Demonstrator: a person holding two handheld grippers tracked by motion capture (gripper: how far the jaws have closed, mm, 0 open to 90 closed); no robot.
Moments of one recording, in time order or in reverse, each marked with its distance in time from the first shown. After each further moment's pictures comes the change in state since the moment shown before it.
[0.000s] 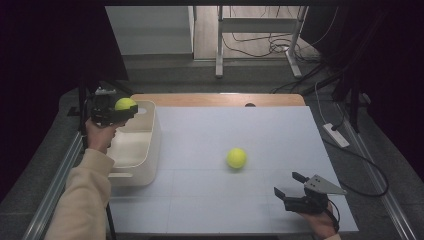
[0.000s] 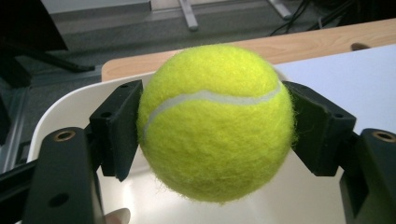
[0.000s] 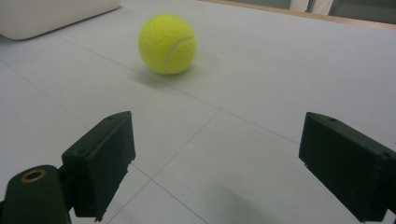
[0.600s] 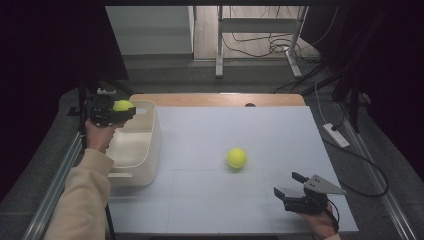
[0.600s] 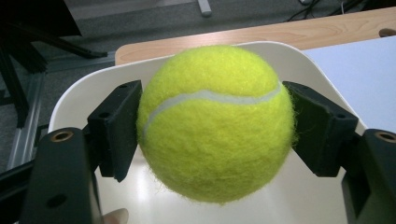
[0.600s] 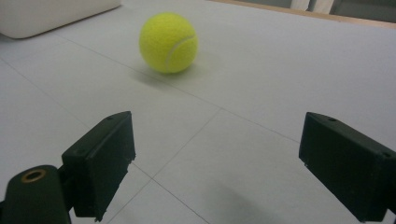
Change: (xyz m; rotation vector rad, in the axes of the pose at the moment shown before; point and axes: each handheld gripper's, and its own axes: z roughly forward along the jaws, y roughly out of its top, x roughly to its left) left arm 0.002 -0.001 0.002 0.041 0.052 -0.006; right arm 0.001 0.000 0.001 0.005 -0.001 0.002
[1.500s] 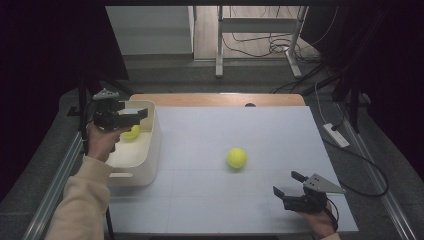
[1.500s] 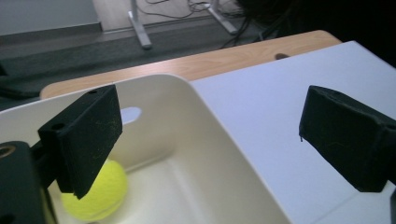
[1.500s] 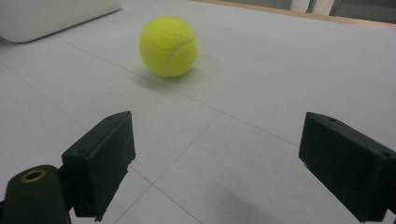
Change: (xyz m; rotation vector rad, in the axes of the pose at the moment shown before) left arm -0.032 -0.005 -0.037 -0.135 -0.271 0.064; right arm 0.000 0.002 0.002 -0.009 0.003 0.009
